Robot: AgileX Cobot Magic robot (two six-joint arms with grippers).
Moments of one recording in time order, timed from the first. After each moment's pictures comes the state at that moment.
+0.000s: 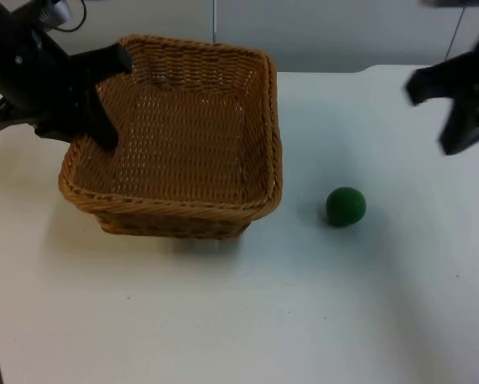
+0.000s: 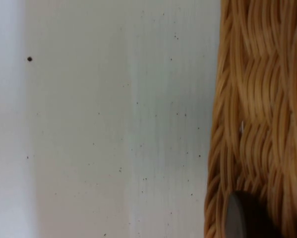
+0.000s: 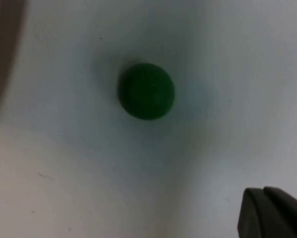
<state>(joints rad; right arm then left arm) 0.34 1.74 -1.18 0.02 0.78 0.04 -0.12 1.99 -1.27 -0.73 0.71 0.34</state>
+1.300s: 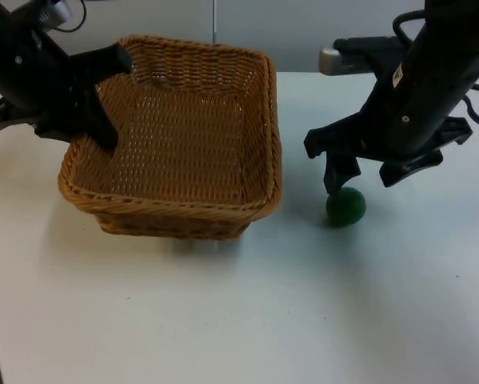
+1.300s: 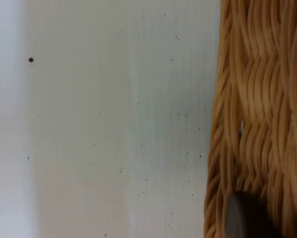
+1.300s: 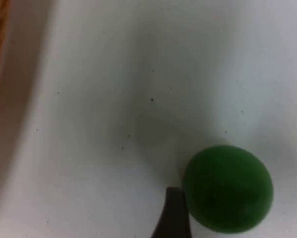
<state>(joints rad) 0.43 2.03 -1.27 -0.05 0.58 0.21 -0.12 1.99 -1.27 -0.73 0.71 0.34</state>
